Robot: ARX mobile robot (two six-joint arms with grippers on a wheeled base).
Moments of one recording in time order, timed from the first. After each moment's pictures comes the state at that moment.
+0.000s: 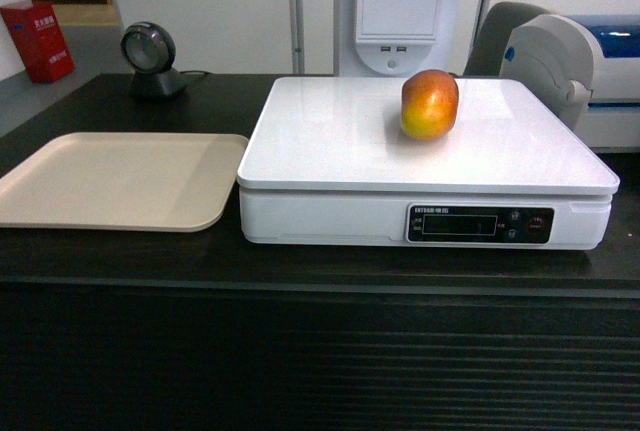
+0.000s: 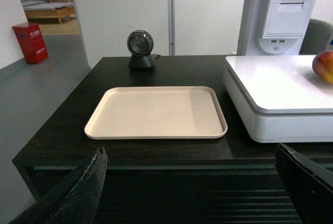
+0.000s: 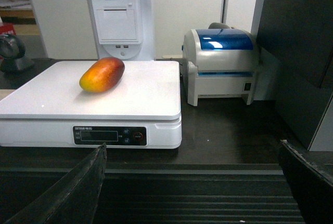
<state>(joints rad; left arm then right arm) 0.00 0.01 0.01 0.00 0.00 0.00 0.00 0.01 0.01 0.00 0.00 0.00</state>
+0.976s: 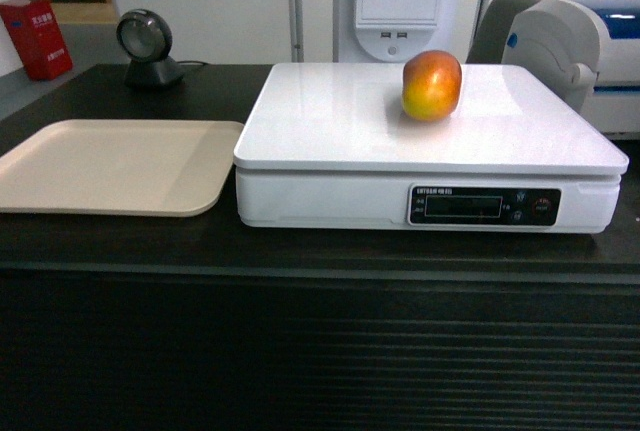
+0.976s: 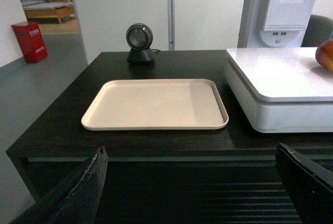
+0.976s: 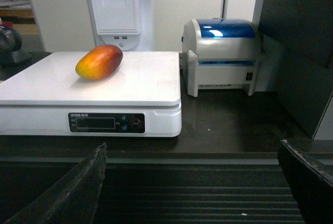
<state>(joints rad) 0.00 0.01 0.01 0.00 0.00 0.00 0.00 0.01 0.01 0.00 0.00 0.00</state>
